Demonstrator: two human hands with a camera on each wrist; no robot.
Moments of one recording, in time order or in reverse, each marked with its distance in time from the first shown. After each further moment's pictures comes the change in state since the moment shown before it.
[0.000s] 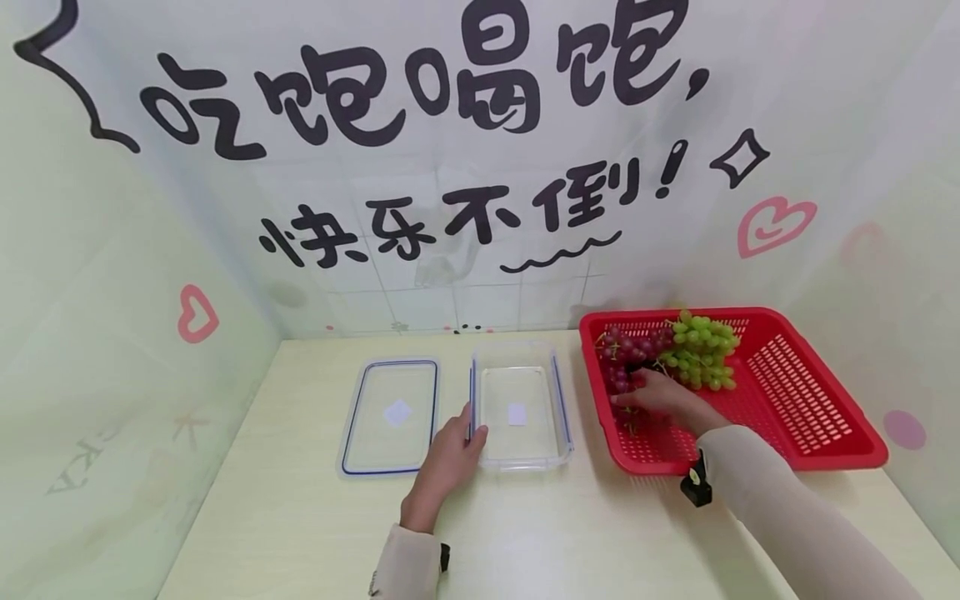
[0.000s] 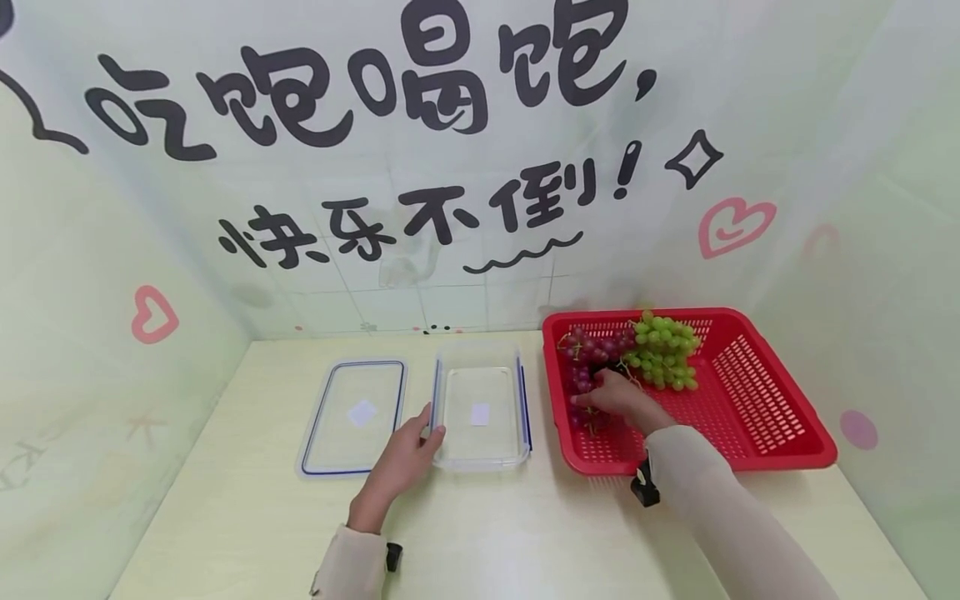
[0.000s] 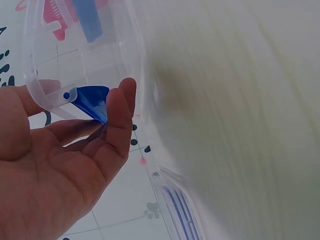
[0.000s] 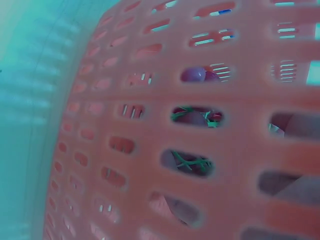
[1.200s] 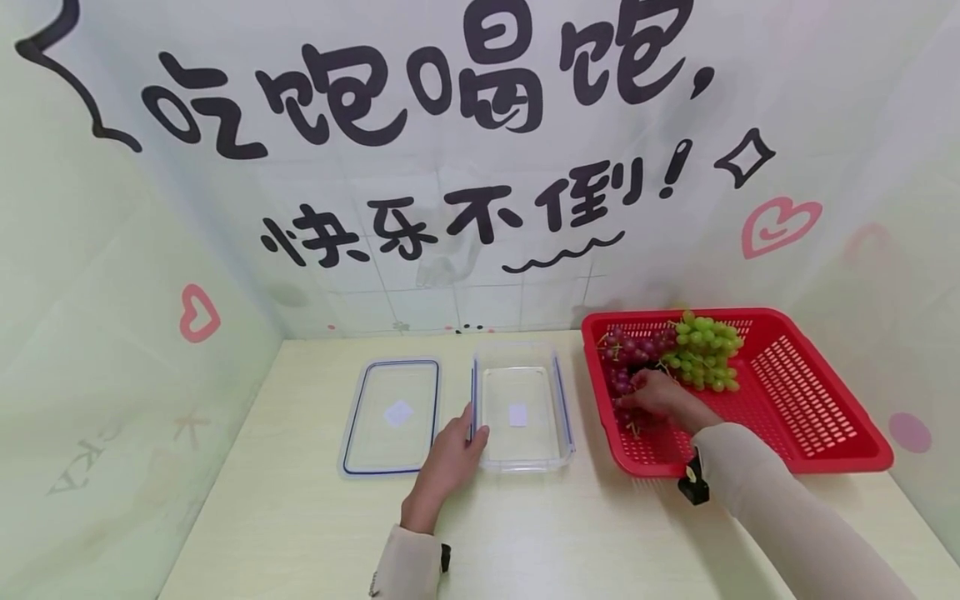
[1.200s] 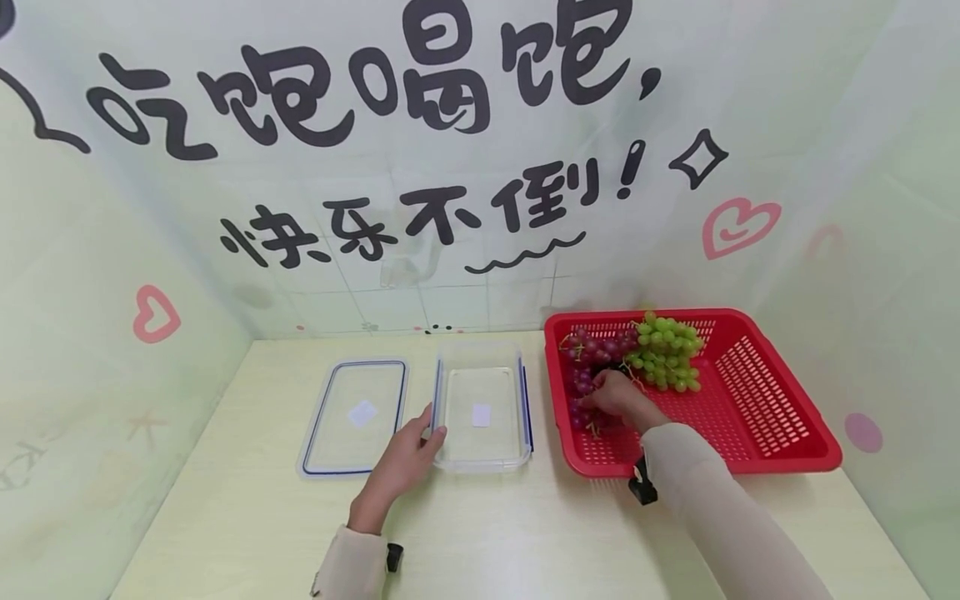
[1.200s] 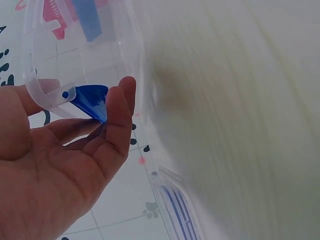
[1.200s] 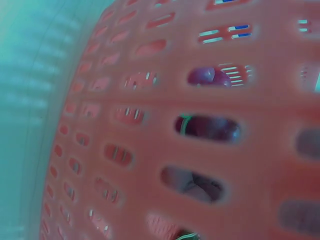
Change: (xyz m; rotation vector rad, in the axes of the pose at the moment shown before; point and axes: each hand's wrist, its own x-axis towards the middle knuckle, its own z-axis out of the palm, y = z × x) left_hand 0.000 -0.001 -0.001 -0.011 -0.008 -0.008; right_hand 0.015 0.003 0.002 -0.003 0.041 0.060
